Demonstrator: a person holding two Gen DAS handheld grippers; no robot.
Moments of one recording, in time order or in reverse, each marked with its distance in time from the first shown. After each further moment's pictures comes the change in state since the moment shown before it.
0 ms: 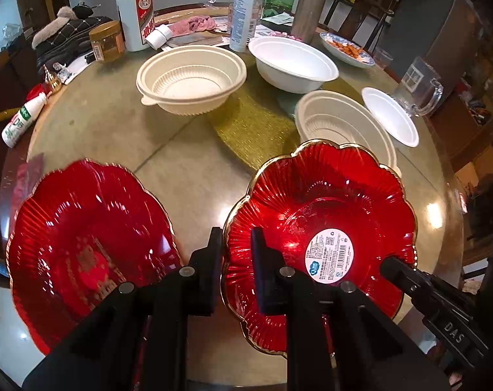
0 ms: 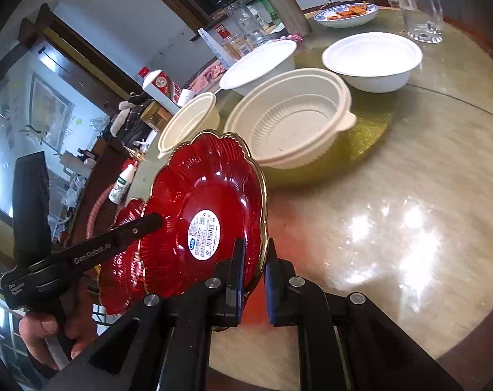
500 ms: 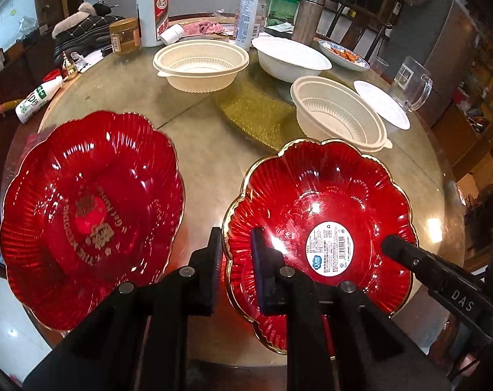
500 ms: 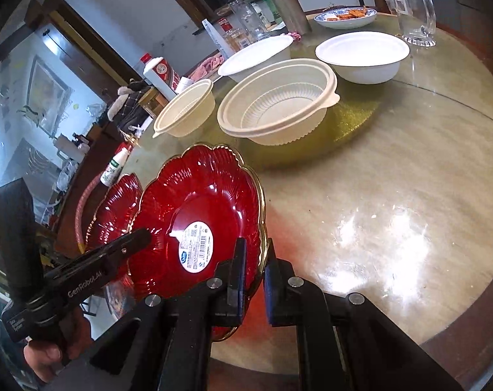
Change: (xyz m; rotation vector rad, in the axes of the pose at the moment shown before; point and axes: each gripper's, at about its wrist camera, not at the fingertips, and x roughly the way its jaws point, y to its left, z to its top) left arm -0.011 0.000 -0.058 -0.030 -0.086 0.016; right arm -0.005 -0.001 -0.024 -0.077 0.004 -0.057
